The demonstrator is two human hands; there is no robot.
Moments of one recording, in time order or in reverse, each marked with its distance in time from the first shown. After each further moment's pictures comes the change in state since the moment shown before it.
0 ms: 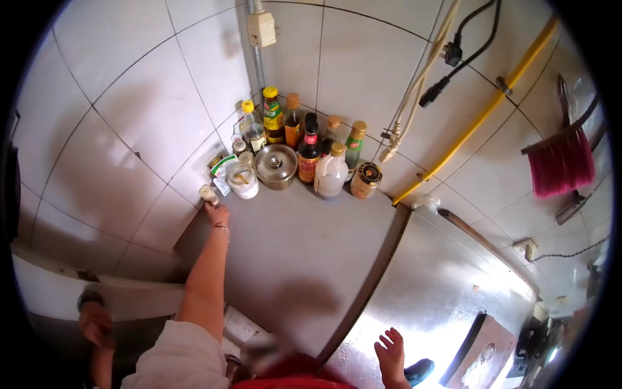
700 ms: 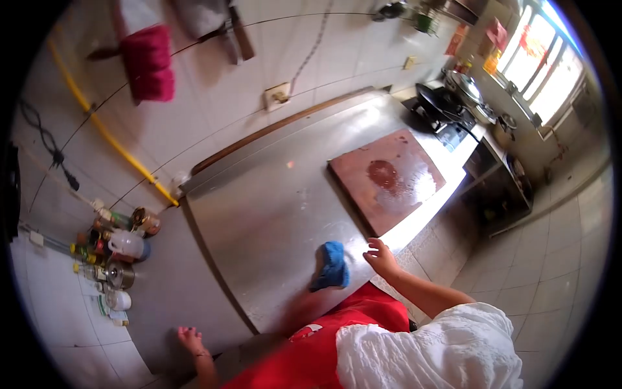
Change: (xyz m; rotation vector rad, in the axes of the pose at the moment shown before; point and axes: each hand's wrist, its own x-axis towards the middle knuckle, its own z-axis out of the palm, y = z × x) left_hand -0.296 -0.032 -0.123 0.023 -0.770 -0.058; right_hand -0.101 0.177 -0.255 0.058 0.615 -0.001
